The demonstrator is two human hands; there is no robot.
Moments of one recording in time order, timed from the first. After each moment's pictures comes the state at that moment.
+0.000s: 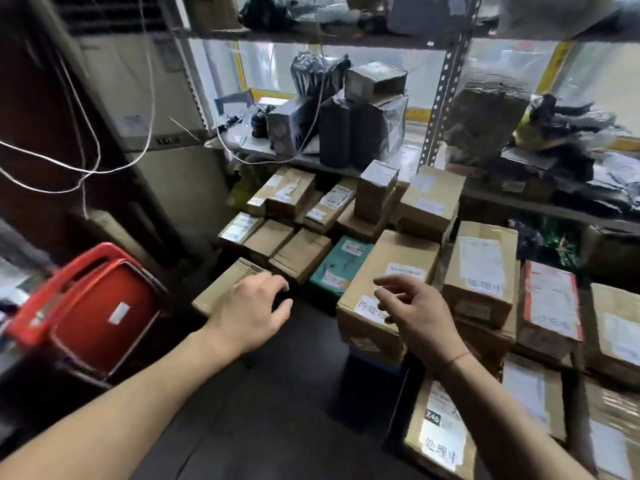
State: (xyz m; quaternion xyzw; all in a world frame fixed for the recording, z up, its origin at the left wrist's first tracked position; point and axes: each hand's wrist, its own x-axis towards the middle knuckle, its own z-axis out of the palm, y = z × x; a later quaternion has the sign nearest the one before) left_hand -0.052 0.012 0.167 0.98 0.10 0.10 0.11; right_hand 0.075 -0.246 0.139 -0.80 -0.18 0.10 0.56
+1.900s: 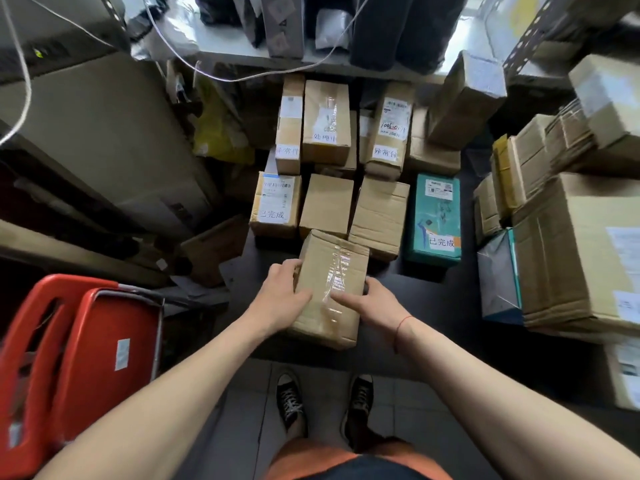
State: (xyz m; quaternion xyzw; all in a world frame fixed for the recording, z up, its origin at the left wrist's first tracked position) left_hand 0.057 0.386 -0.014 0.87 0.12 -0.22 0.43; right_hand 0.078 0.169 -0.029 -0.76 0.12 0.31 0.55
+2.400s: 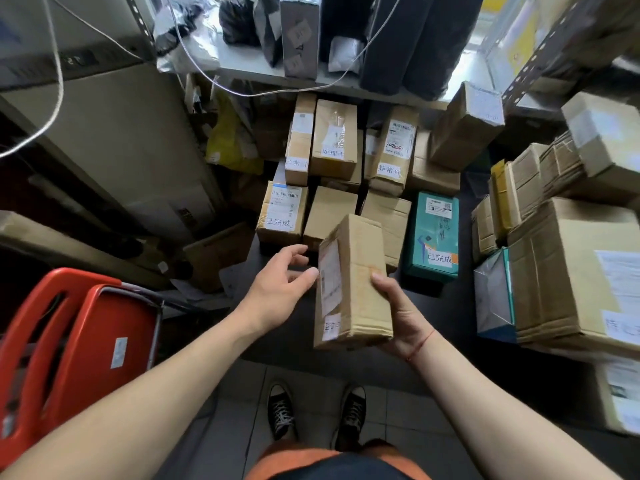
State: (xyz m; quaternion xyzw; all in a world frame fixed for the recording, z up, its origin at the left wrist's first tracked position) left_hand 0.045 0.385 0.049 0.81 0.12 -0.13 0.56; right_hand 0.071 0.145 0.004 -0.38 0.14 0.42 0.81
